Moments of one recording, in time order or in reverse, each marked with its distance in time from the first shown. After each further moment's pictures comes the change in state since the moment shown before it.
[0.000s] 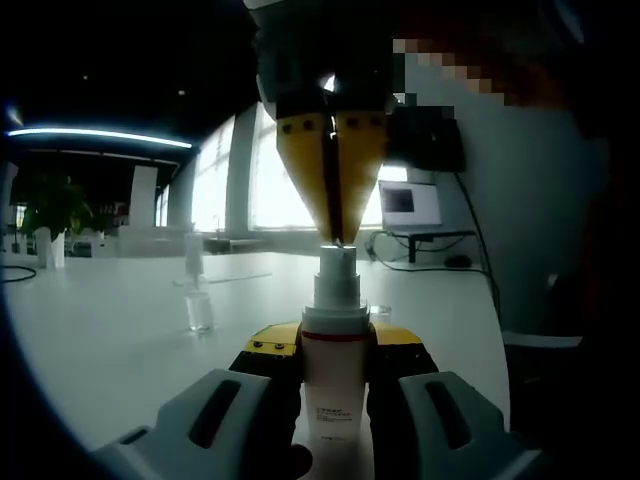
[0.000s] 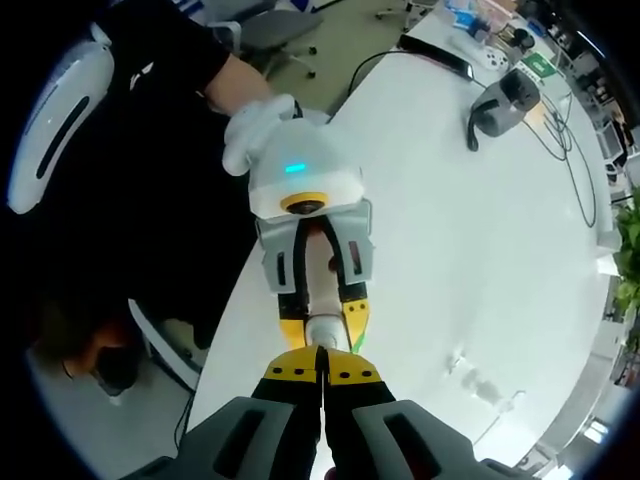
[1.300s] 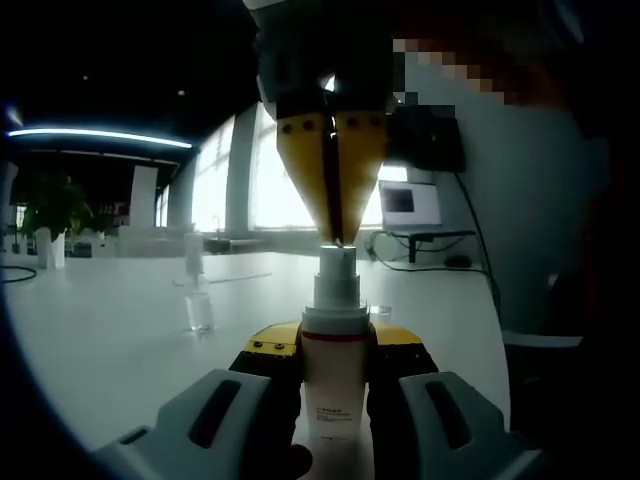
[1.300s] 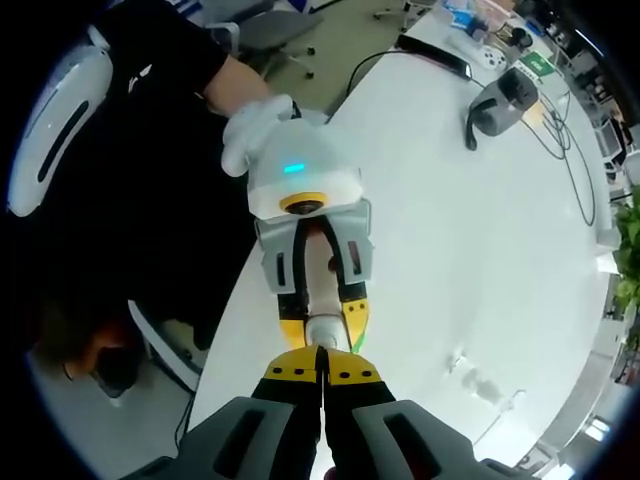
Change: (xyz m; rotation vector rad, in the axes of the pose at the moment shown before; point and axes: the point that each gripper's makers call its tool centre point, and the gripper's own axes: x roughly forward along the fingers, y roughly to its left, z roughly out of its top) left arm -0.001 0.000 0.000 0.000 0.000 0.001; right arm 0.000 0.000 0.000 0.006 -0.002 -0.005
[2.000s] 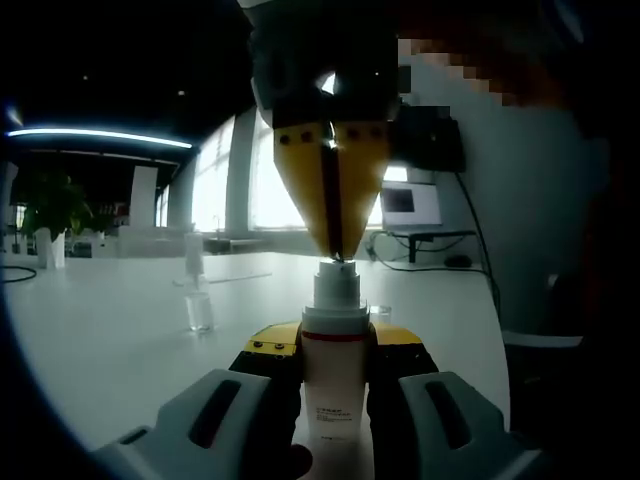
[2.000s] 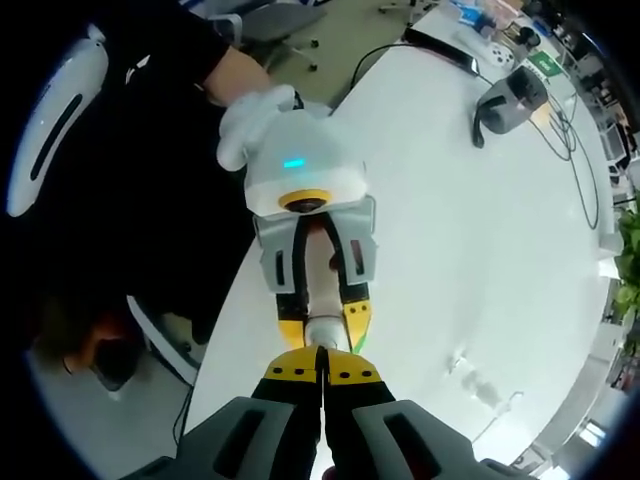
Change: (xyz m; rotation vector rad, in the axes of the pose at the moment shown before) left arm 0.000 0.000 0.000 0.000 0.000 0.000; right arm 0.008 0.000 0.001 -0.026 0.042 0.008
